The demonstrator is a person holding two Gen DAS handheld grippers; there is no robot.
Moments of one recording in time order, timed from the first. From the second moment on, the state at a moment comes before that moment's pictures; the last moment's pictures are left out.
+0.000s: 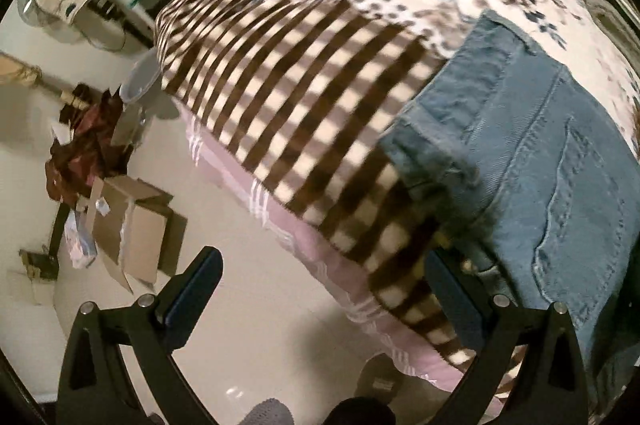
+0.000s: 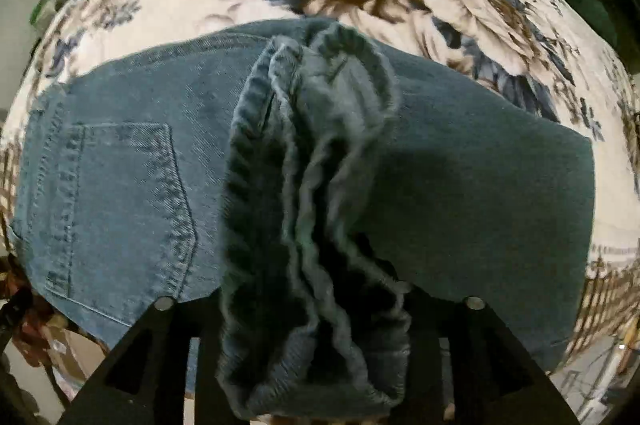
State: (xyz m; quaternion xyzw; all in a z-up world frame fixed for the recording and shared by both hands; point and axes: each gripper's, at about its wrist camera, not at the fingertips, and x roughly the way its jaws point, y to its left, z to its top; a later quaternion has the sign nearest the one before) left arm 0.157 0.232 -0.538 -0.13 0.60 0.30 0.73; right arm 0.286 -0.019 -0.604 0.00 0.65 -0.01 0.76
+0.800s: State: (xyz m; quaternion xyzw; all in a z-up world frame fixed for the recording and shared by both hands) left arm 0.162 0.228 -0.531 -0.15 0.58 0.29 0.74; right arm 0.269 -0.034 -0.558 0.15 0.65 0.05 0.74
